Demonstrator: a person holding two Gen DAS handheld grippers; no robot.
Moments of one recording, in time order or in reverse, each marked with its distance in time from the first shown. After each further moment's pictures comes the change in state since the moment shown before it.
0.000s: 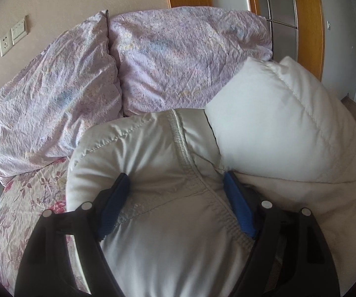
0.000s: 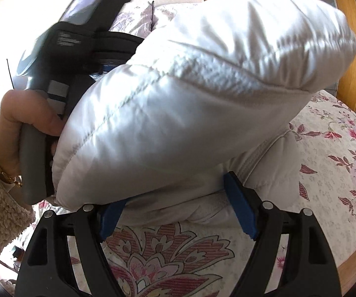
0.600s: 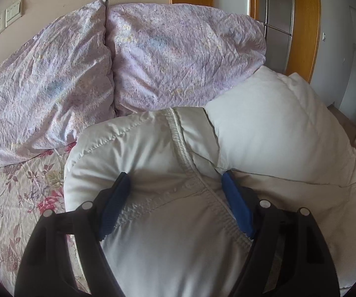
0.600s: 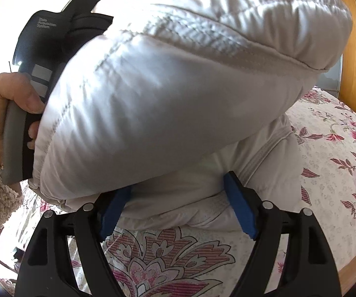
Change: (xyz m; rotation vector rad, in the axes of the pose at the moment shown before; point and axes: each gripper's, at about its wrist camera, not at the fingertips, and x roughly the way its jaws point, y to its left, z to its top) left arm 0.003 0.022 0.011 -0.050 0.050 -0.116; right arm 0.007 -0.006 0.002 -0.004 -0.022 0.007
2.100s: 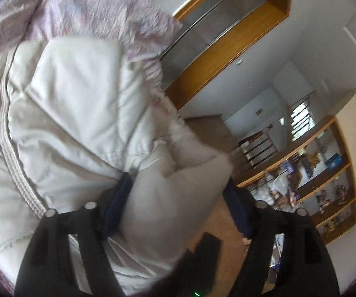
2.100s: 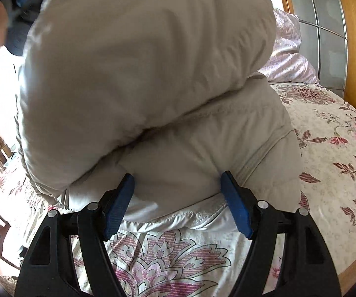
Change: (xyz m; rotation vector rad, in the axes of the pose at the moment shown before) left arm -0.079 -0.018 0.020 -0.286 0.139 -0.828; right arm -0.003 -0.001 0.008 0.013 0.015 0.037
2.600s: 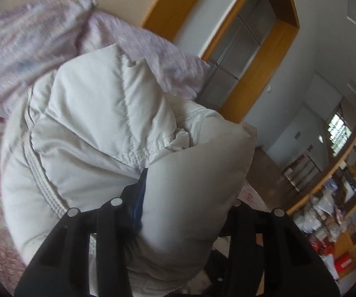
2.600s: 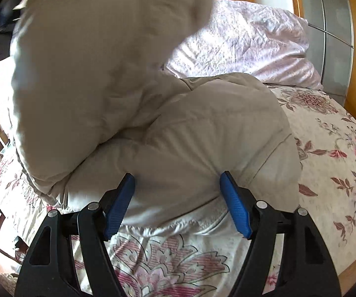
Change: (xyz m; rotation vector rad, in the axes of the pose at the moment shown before) left arm -0.025 -0.011 -0.025 0.095 -0.207 0.255; right arm 0.004 0.002 0.011 -0.057 0.046 -0.020
